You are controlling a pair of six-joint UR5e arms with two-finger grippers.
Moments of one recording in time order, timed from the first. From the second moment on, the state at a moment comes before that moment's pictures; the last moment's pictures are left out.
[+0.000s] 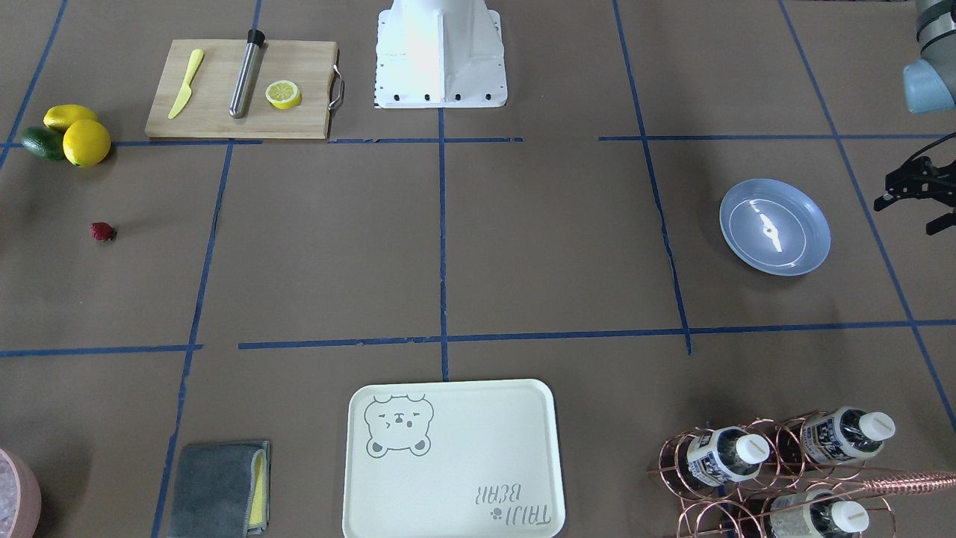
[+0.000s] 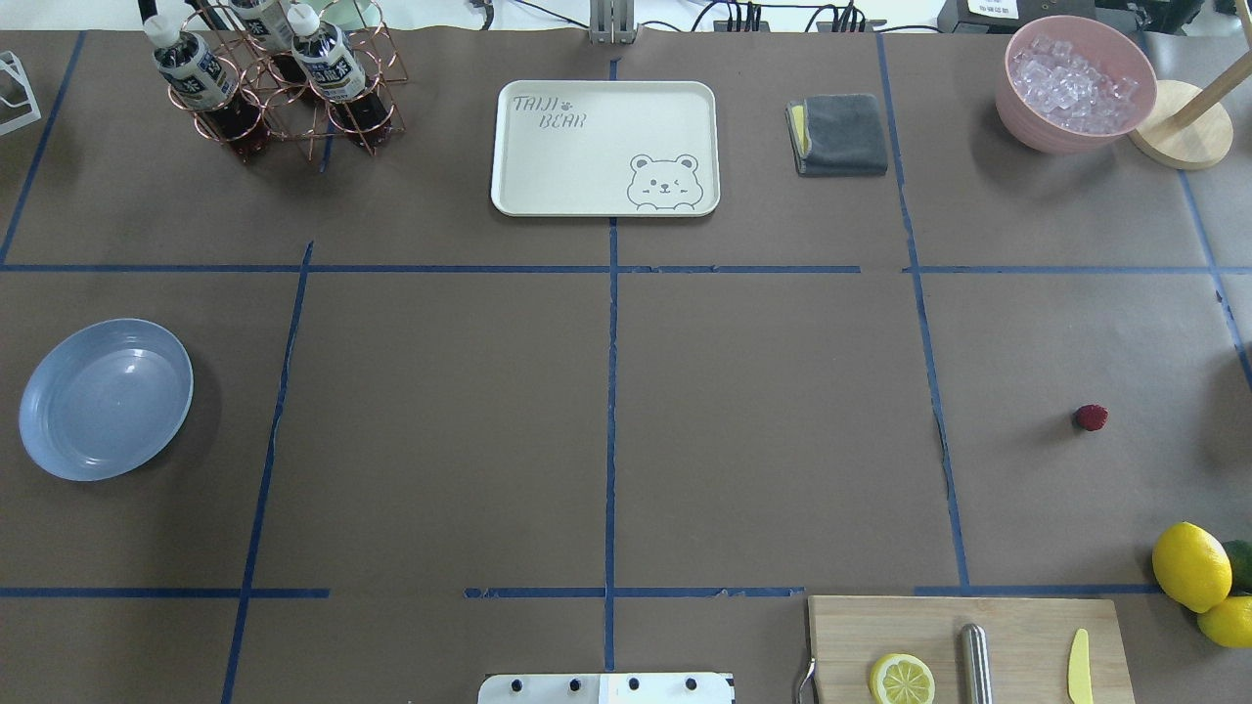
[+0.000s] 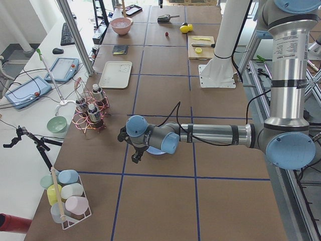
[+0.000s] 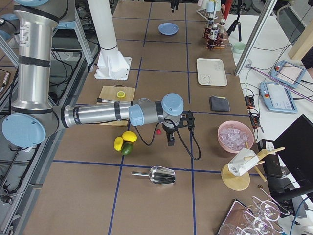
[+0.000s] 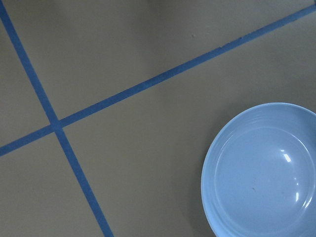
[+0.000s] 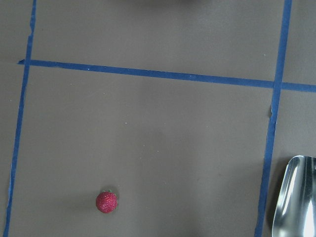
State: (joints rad) left arm -1.29 -1.53 -1.57 -1.93 -2.47 -0.01; right arm 1.44 -1.70 1.83 -1.50 2.48 0.13
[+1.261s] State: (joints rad) left arm -1.11 -1.61 -1.42 -2.06 -2.34 -0.27; right arm 1.44 -1.70 1.83 -1.49 2.48 0.13
